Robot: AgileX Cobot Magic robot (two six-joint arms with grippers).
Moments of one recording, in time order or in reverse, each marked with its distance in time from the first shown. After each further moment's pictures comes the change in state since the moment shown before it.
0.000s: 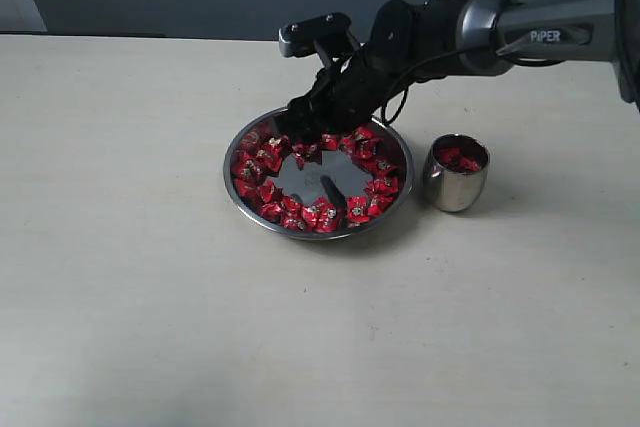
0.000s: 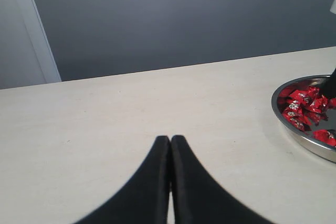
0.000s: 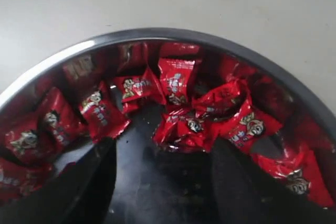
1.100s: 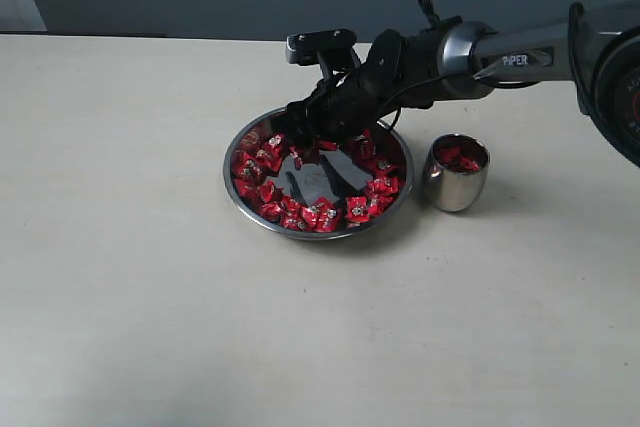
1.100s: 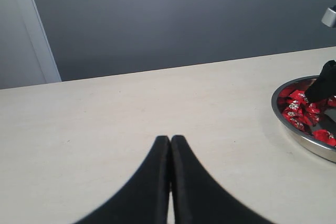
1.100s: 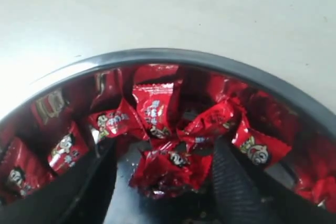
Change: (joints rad) left arm 0.000 0.000 0.000 0.000 0.000 0.000; right arm 0.000 0.075 0.000 0.146 -0.151 0.000
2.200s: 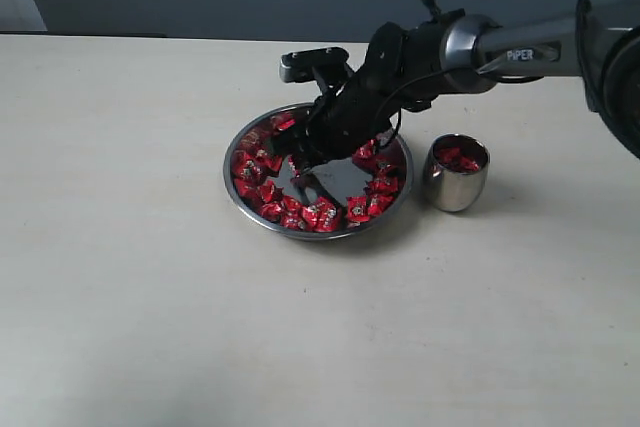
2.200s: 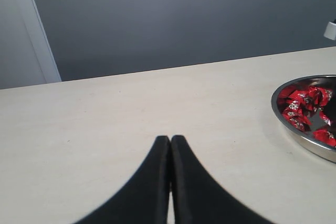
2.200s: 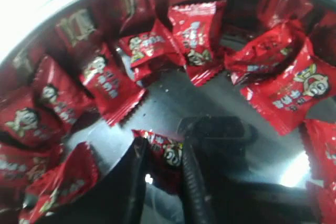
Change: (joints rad) left arm 0.000 0.000 0.000 0.000 0.000 0.000; right arm 0.002 -0.022 -0.005 -0.039 0.212 0.004
